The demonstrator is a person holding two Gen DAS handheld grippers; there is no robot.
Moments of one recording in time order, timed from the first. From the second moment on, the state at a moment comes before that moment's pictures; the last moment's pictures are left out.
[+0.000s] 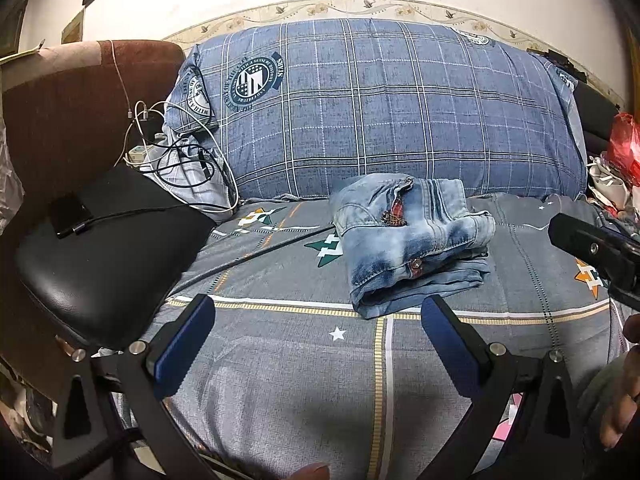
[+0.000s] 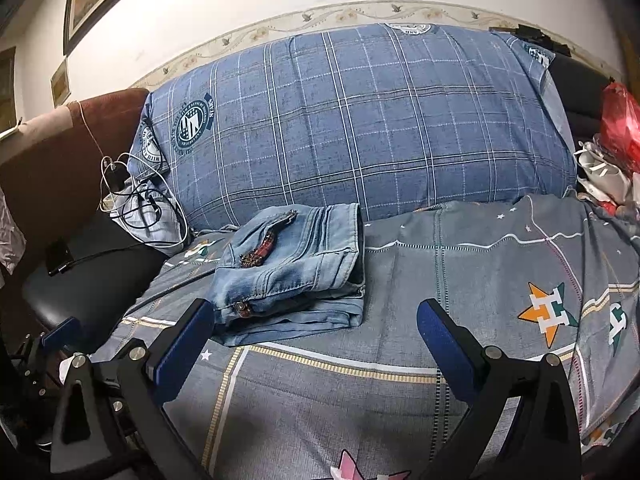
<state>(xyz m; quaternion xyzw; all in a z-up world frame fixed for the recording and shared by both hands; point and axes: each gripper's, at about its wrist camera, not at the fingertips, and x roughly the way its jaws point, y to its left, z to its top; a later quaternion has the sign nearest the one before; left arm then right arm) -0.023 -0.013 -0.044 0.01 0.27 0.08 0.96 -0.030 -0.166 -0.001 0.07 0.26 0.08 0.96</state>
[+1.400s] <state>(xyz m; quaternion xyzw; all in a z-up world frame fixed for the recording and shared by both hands) -0.023 -0.011 -0.044 0.00 0.28 0.07 0.96 -0.019 -0.169 -0.012 0.07 0.29 0.06 0.95</state>
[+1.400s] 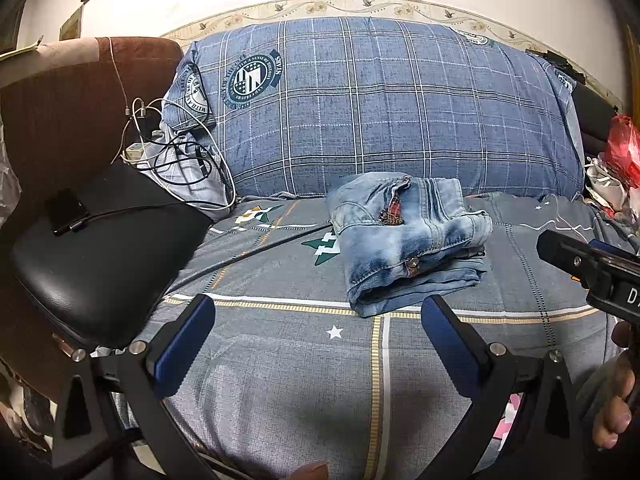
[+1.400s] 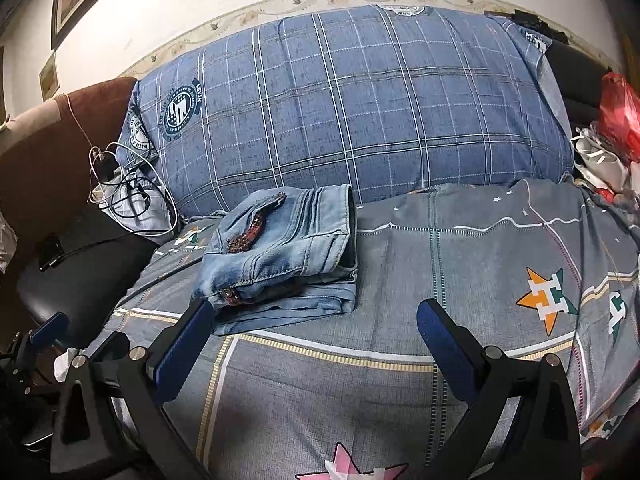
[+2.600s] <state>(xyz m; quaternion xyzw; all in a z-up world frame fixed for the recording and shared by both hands) -0.023 -0.014 -0.045 0.01 0.28 0.07 0.96 -0.018 -0.169 -0.014 0.08 0.30 0.06 0.95</state>
